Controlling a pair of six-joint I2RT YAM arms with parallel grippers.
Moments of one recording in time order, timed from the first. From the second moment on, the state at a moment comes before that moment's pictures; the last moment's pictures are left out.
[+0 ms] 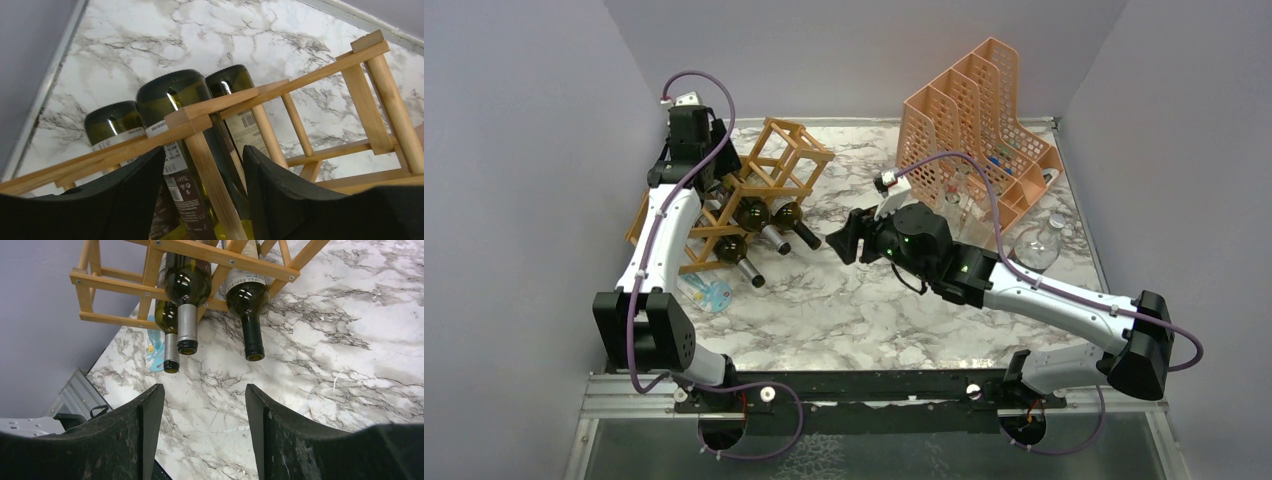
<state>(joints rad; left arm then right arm) -0.01 1.47 1.40 -0.53 -0.15 -0.33 1.05 1.29 1.07 -0.03 0.24 0.47</state>
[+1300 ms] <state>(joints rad) -0.03 1.42 1.36 -0.51 0.17 -0.38 0.98 1.25 1.21 -0.31 0.75 0.24</state>
